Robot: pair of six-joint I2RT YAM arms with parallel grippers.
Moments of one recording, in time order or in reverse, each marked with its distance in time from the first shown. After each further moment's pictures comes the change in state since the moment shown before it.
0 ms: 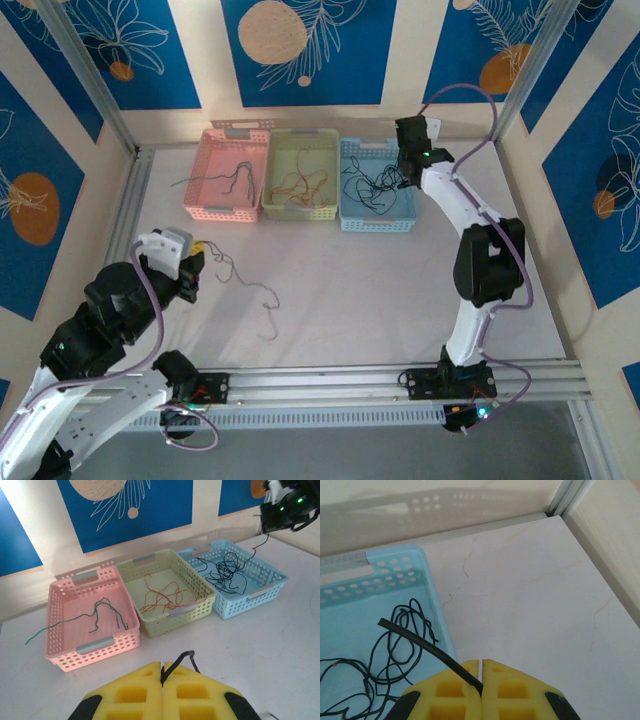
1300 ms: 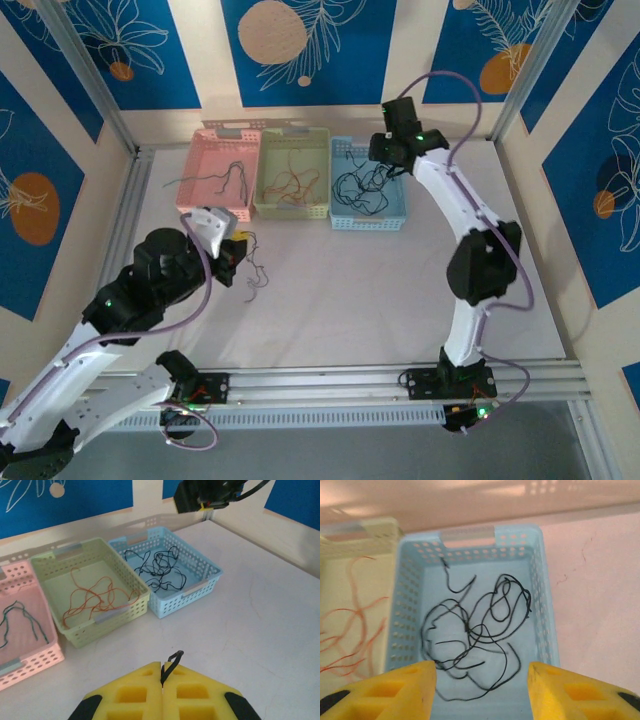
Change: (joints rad) left arm 0.000 0.259 0.027 0.156 0.242 -0.076; right arm 0.060 -0.052 0.196 -0.225 -0.404 0.026
